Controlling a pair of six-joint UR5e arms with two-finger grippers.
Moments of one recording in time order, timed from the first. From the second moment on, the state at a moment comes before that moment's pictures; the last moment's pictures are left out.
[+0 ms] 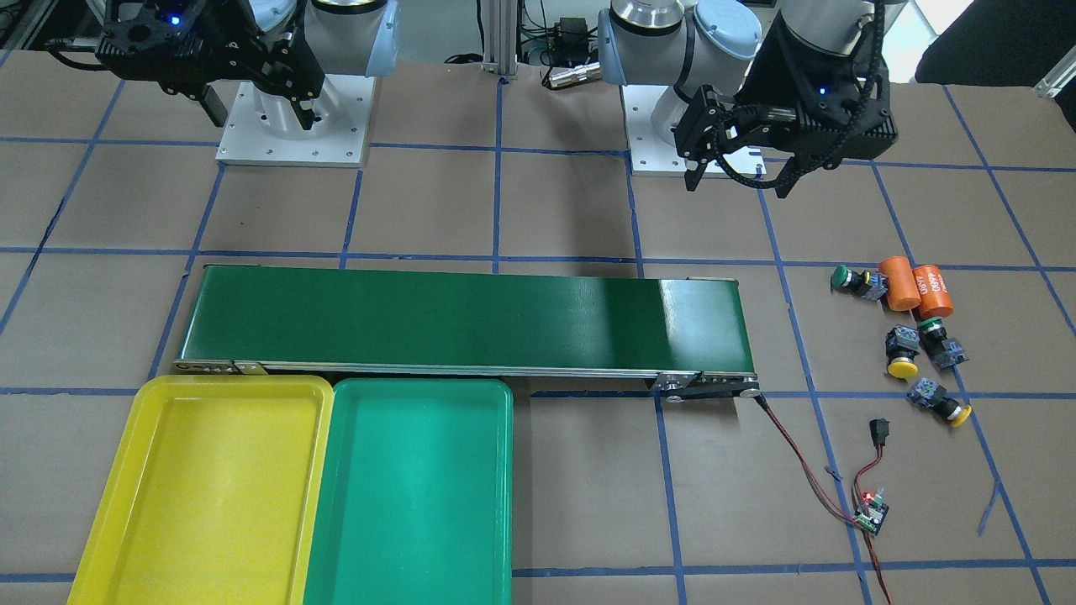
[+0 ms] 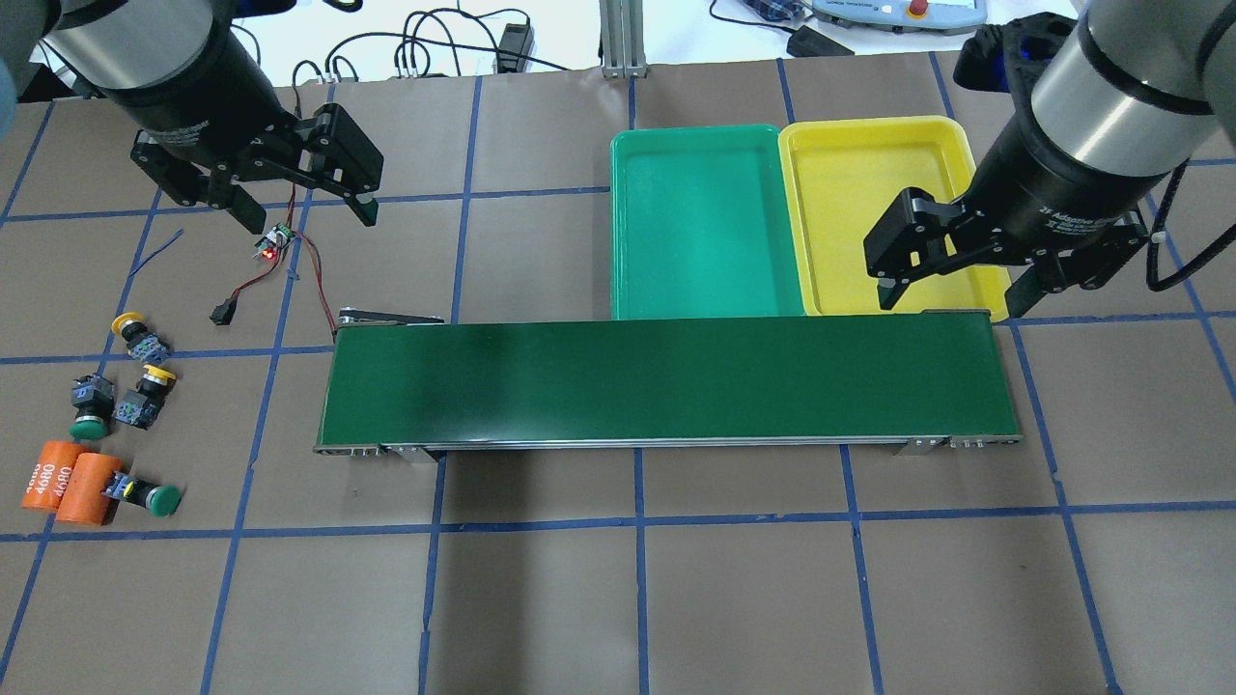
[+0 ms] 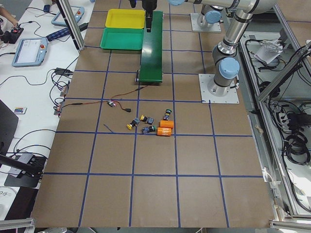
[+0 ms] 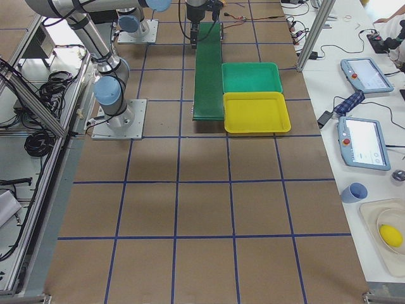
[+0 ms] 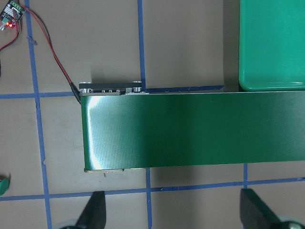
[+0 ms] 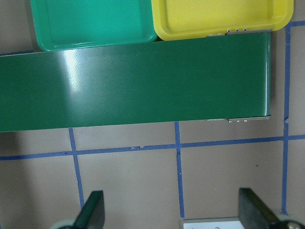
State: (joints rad) left arm -1.53 -1.54 -1.50 -1.66 1.51 0.05; right arm 1.54 -1.78 1.67 -1.43 -1.50 0.05
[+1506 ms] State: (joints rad) left arm -0.85 -1.72 -2.08 -0.94 1.56 0.97; right arm 1.54 -1.77 1.67 -1.44 -1.51 0.06
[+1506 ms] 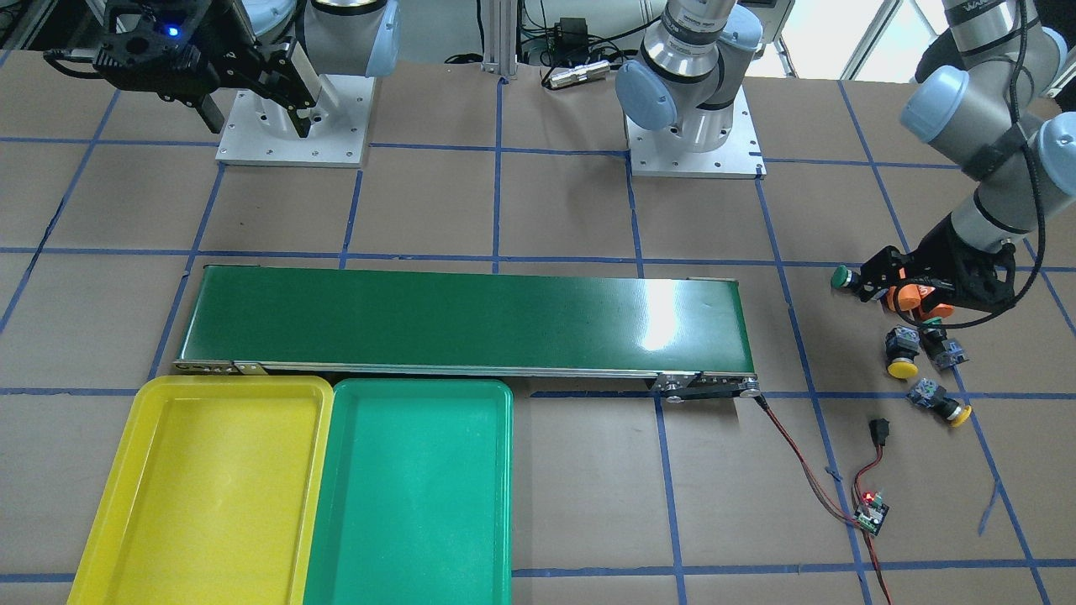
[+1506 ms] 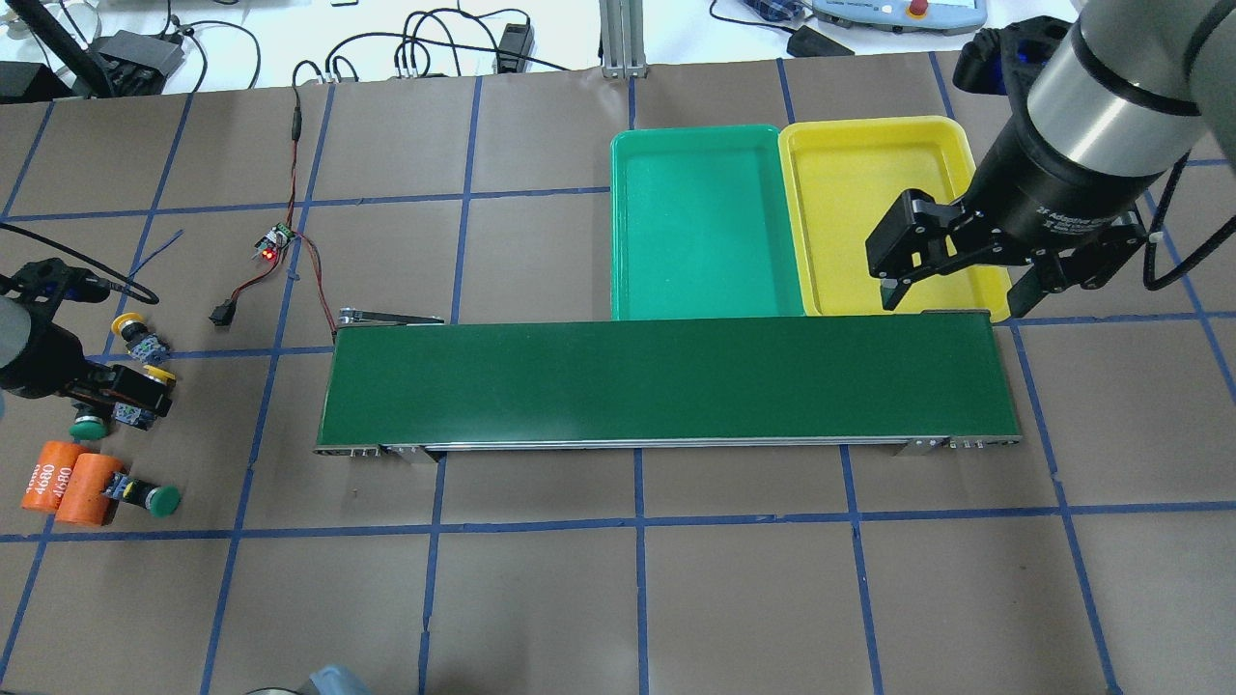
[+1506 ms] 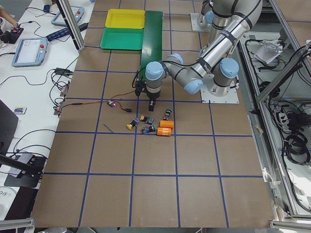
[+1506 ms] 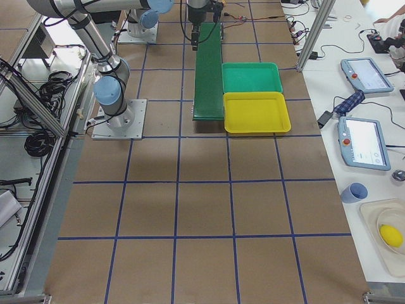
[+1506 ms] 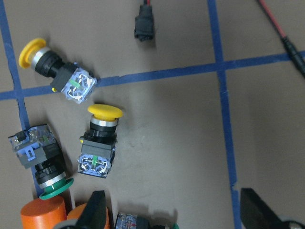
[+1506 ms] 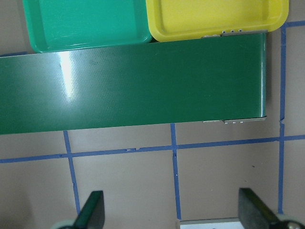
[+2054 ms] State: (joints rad) left arm -0.85 -1.76 -2.13 -0.88 1.70 1.31; right arm 1.54 -1.77 1.68 -1.43 -1.52 0.07
